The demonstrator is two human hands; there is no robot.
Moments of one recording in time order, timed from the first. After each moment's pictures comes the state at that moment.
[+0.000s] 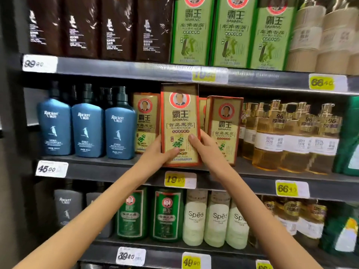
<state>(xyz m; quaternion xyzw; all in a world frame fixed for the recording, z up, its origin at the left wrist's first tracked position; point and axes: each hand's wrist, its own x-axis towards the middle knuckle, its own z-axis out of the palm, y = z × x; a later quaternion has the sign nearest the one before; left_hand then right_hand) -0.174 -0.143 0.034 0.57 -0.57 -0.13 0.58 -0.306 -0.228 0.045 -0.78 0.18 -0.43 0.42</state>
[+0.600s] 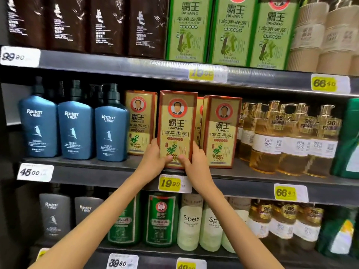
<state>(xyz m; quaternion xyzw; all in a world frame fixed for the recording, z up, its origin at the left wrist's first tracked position) -0.160 -0.191 0.017 0.66 -0.54 0.00 0.52 -0.277 -0.246 0.011 -0.80 0.29 -0.45 0.27</state>
